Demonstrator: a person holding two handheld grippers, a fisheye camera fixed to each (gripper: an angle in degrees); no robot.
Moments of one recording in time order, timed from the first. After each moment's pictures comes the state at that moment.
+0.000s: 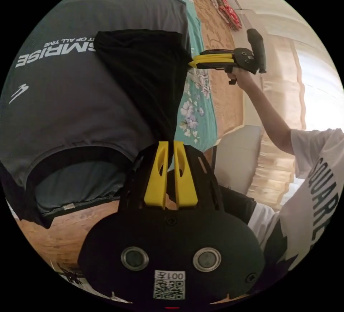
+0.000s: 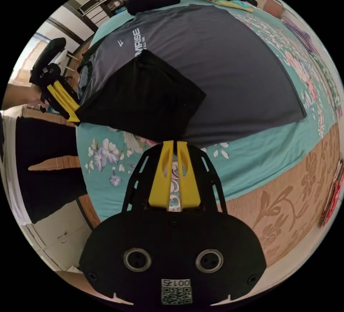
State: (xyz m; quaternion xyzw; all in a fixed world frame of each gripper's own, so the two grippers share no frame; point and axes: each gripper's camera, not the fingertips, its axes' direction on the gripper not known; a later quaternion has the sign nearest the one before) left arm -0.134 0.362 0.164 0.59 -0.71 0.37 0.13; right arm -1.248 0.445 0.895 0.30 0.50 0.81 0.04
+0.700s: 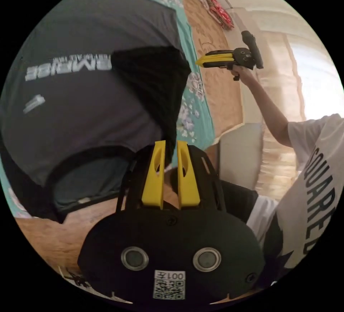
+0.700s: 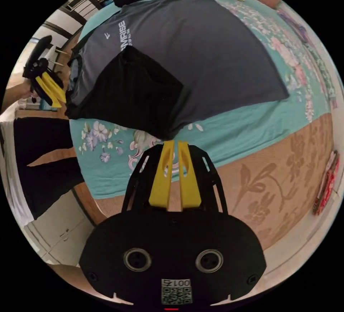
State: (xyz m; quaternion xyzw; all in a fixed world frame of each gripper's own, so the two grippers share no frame) left arm -0.165 0.323 0.139 0.57 -0.72 0.38 0.11; right arm -1.254 0.439 0.881 0.28 0.45 0.85 0.03
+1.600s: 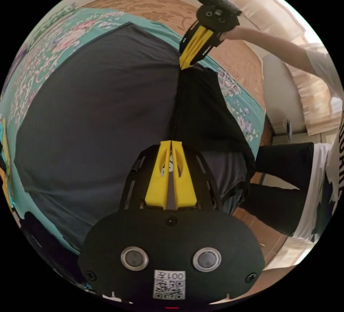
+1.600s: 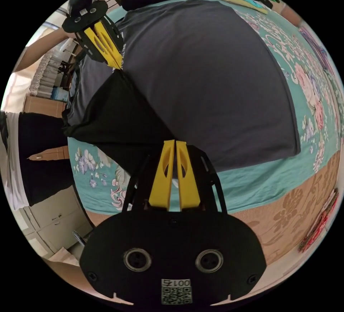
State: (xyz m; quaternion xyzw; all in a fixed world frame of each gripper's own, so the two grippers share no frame) left arm 0.005 0.309 0.123 0.36 -0.90 0.20 -0.11; right arm -1.307 0.527 0.826 0.28 0.48 0.83 0.11
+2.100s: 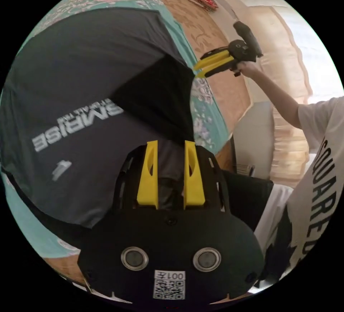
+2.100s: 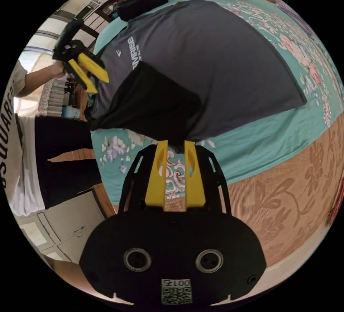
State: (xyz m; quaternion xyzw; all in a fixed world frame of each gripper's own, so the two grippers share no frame) left arm -0.019 0.288 0.058 0.50 -0.80 0.32 0.04; right arm -1.279 0.479 0.870 0.37 0.47 0.80 0.06
